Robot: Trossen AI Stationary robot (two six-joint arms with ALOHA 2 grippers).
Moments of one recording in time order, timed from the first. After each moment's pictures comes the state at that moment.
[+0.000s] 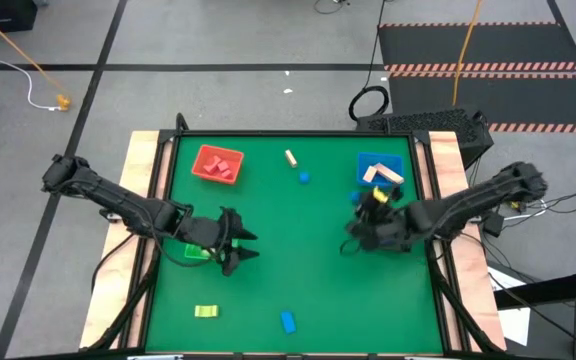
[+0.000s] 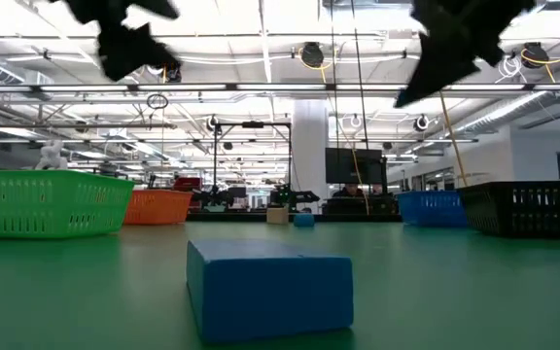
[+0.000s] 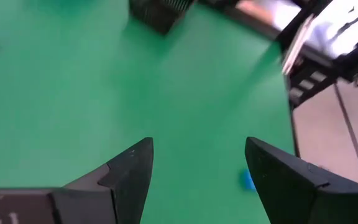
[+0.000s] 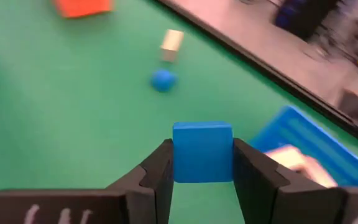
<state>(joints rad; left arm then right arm) -0.36 1.18 0.79 -0.17 -0.22 -0.61 0.32 1.24 0.92 -0.90 0.86 0.94</state>
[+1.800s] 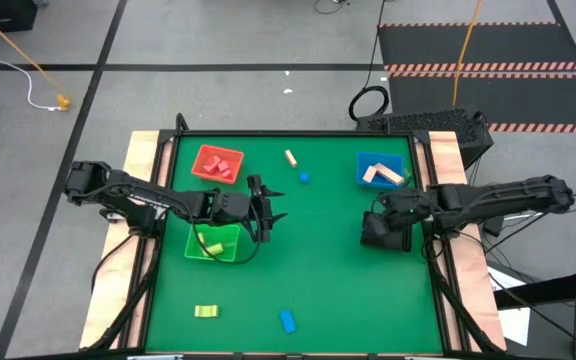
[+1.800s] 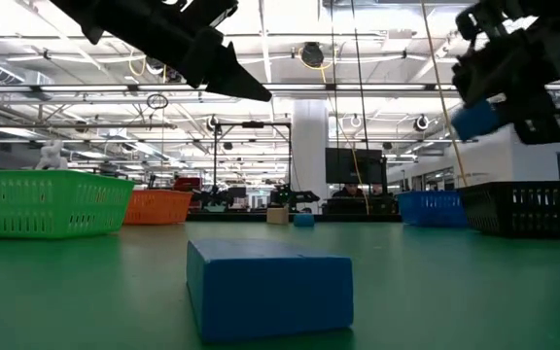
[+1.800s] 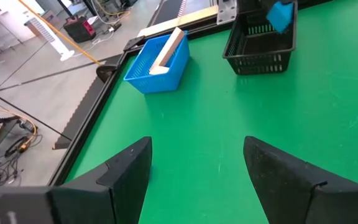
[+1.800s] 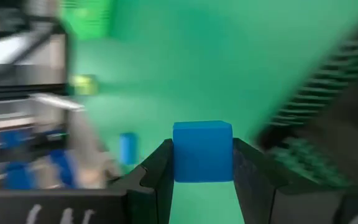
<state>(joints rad) -0.08 1.44 0.79 0.24 -0.37 0.25 0.04 0.72 0.47 -0.47 -0.18 1.32</state>
